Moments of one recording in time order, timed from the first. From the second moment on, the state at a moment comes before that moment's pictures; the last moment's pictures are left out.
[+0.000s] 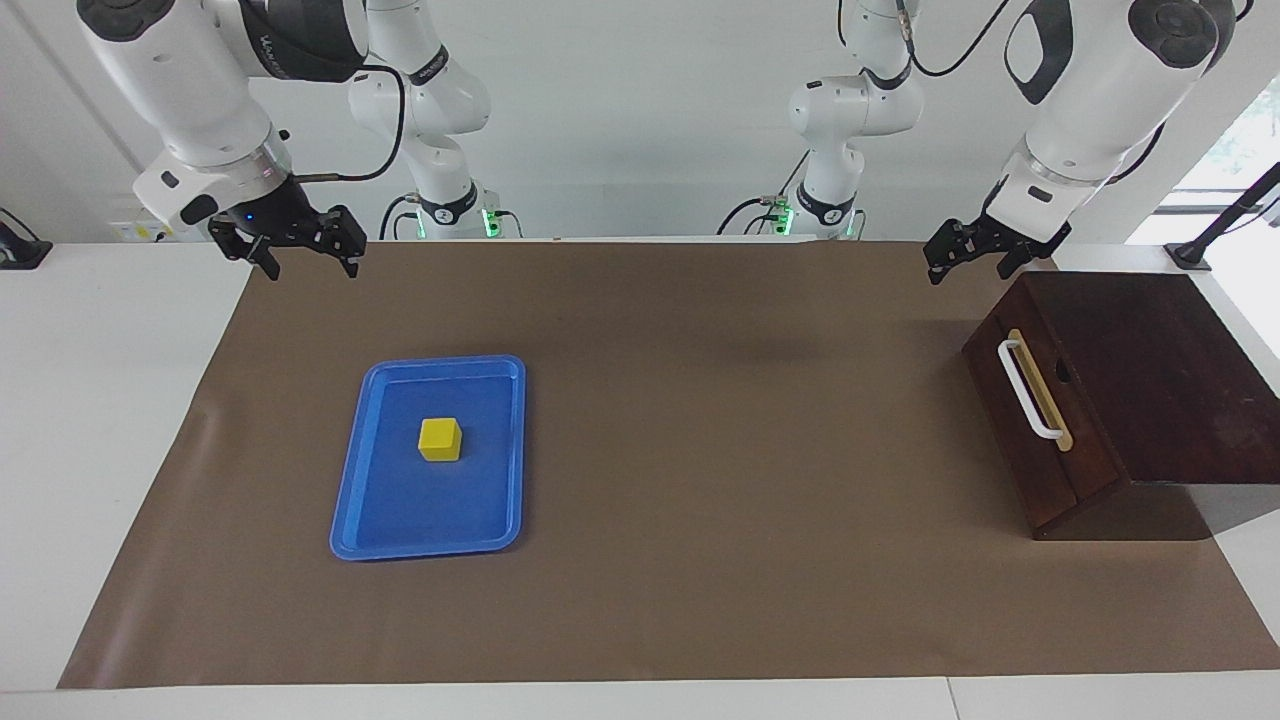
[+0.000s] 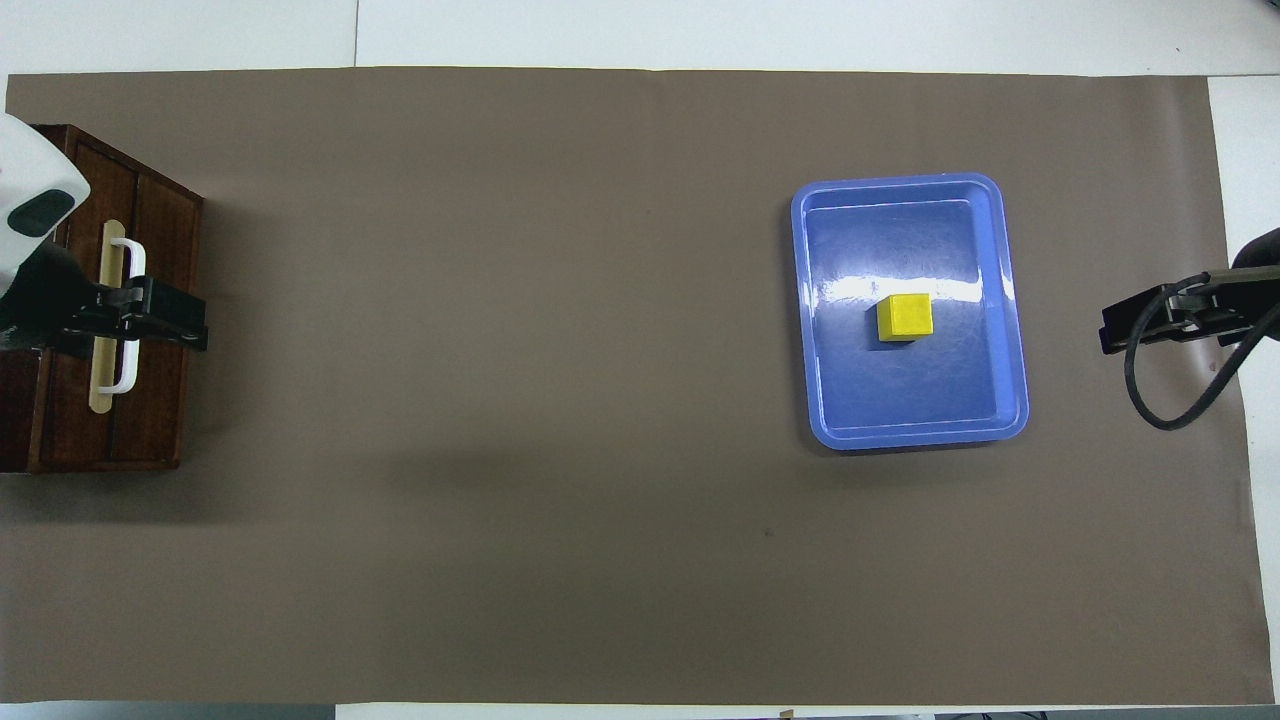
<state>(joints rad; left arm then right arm) 0.00 0.00 -0.10 -1.62 0.01 1.50 -0.11 -0.03 -0.01 0.02 -1.62 -0.03 1.50 -0.05</state>
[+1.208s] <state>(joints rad) 0.00 0.00 -0.10 -1.62 0.01 1.50 -0.11 -0.08 0.18 0.00 -1.64 0.24 1.74 0.95</state>
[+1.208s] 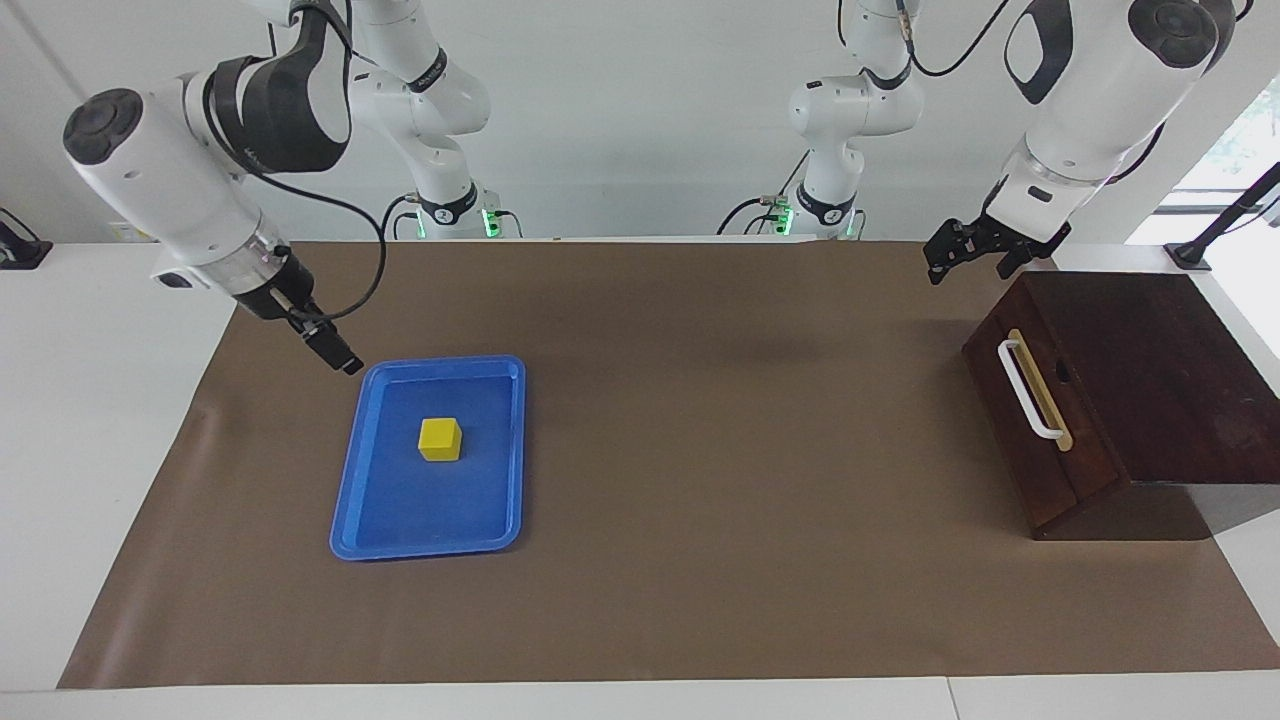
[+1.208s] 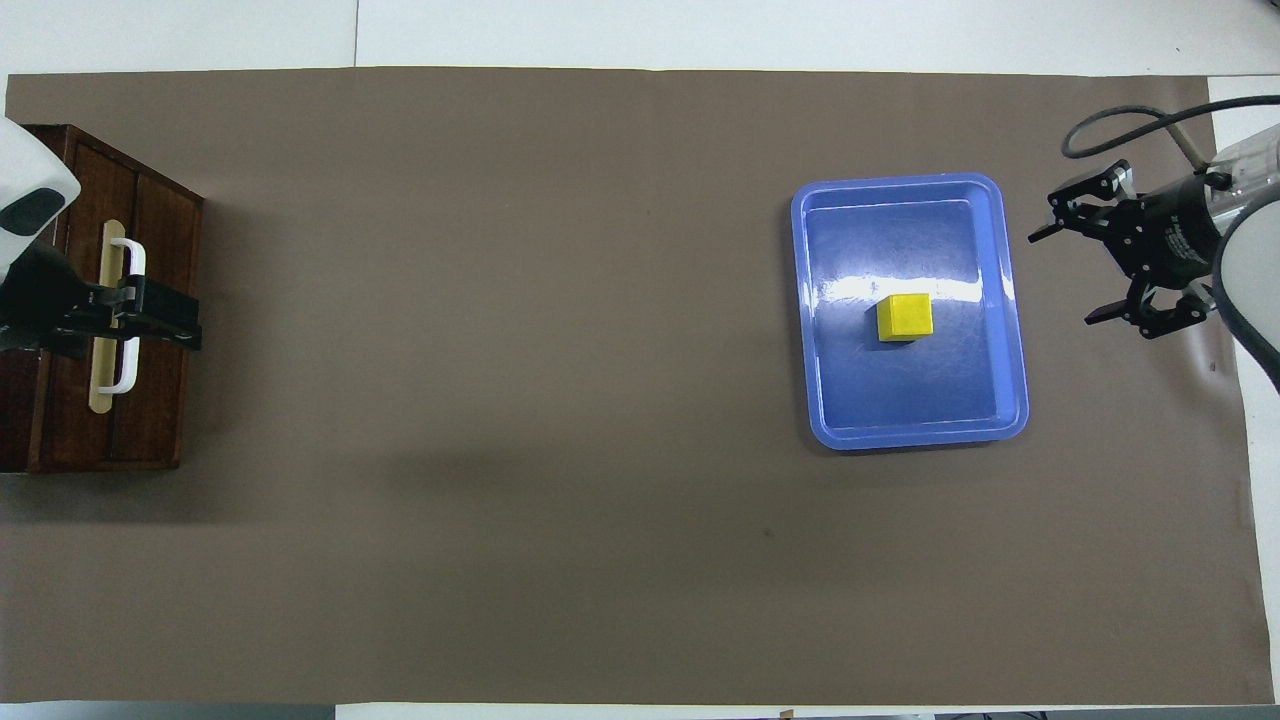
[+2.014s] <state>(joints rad) 0.00 0.00 -0.10 -1.62 0.01 1.50 -0.11 -0.16 0.34 -0.01 -1.78 0.66 1.86 1.17</state>
